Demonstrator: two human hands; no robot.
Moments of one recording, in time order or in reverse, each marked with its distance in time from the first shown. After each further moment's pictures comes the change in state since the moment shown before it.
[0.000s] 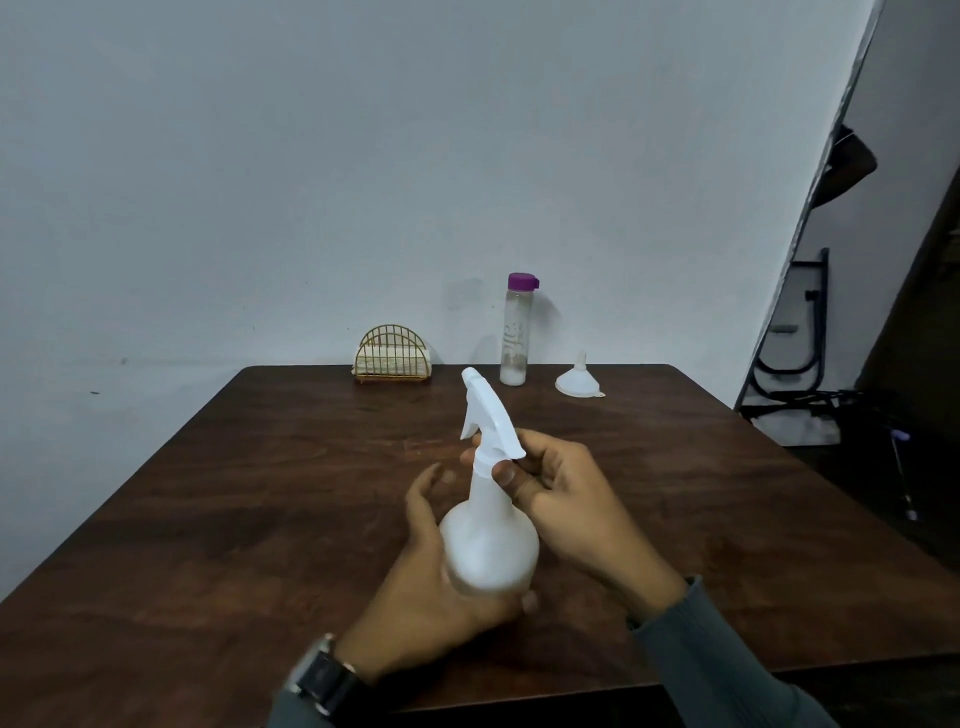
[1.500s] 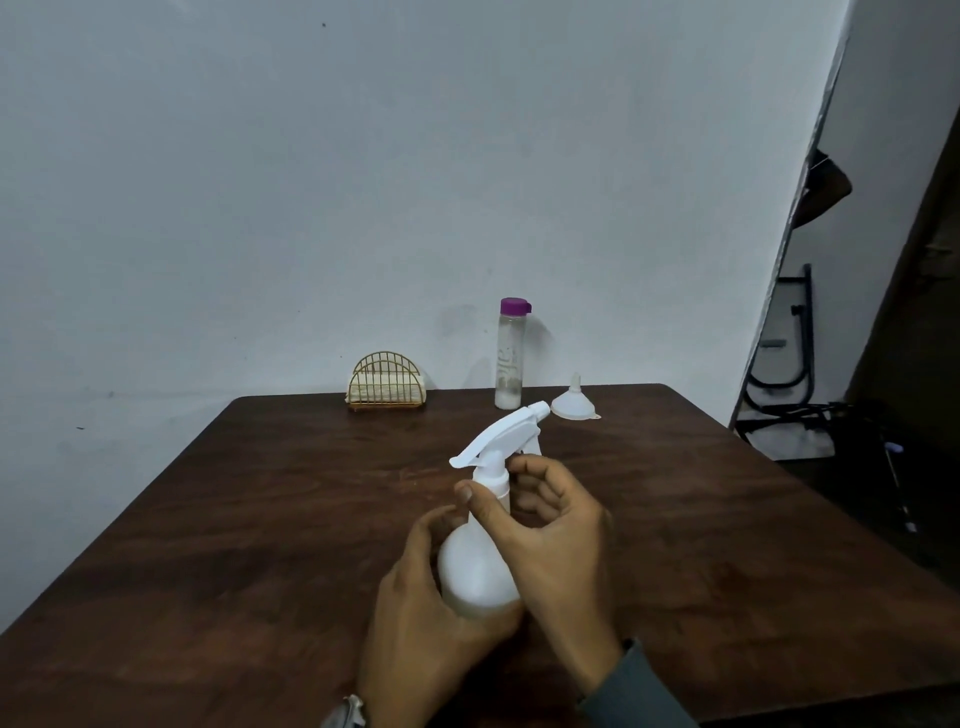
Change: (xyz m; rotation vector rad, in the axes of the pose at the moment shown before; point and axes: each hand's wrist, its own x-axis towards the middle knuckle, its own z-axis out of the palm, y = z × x) left_hand -0.001 0.001 0.009 0.113 0.348 0.085; right_hand -0.007 0.012 0.034 0.038 0.506 -0.140
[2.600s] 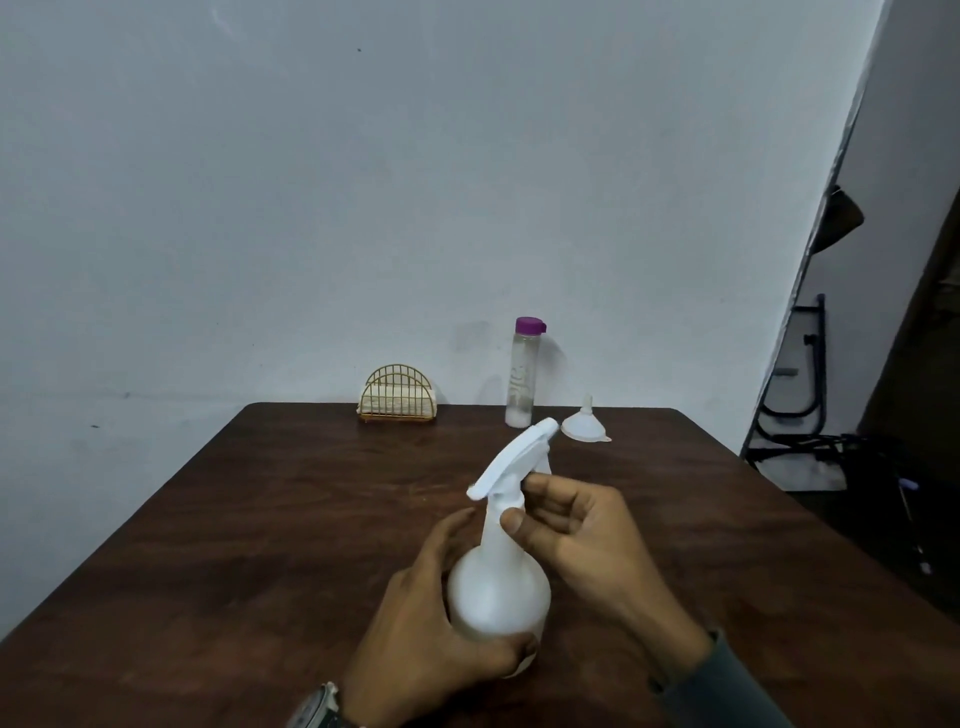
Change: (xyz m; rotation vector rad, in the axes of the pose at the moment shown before) left_hand 0.019 -0.004 -0.019 0.045 -0.249 0.078; right_hand 0.035 -0.010 -0.027 0.047 -0.402 0.198
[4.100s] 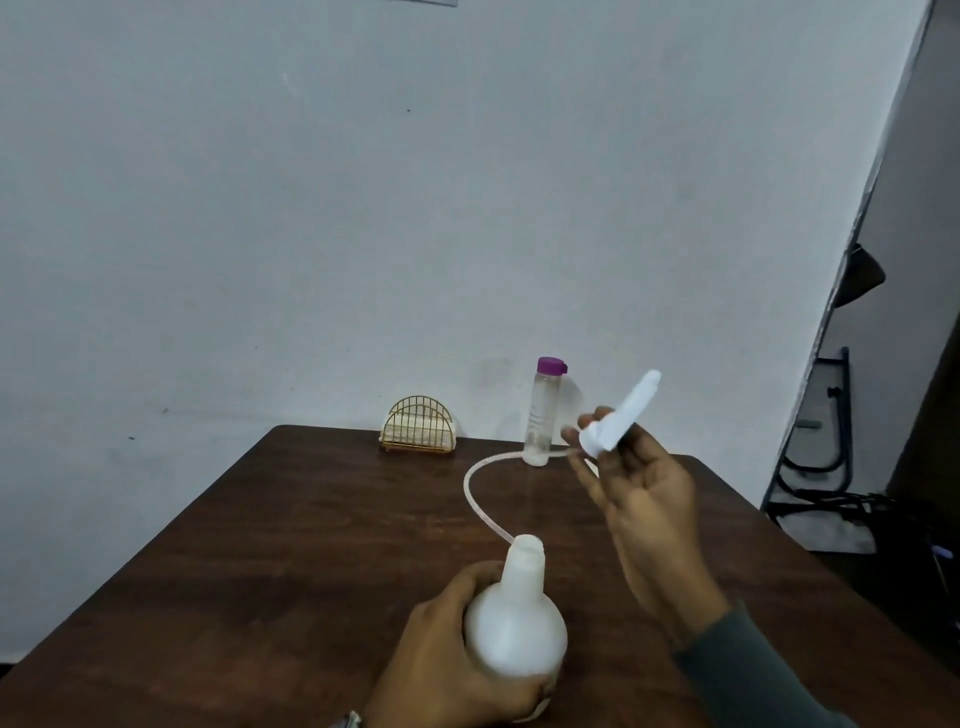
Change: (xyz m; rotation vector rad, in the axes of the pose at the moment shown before) left_hand -0.008 0.027 -0.007 -0.058 0.038 -0.085; right_hand 0.035 -0.041 -0.008 0.477 0.253 -0.179
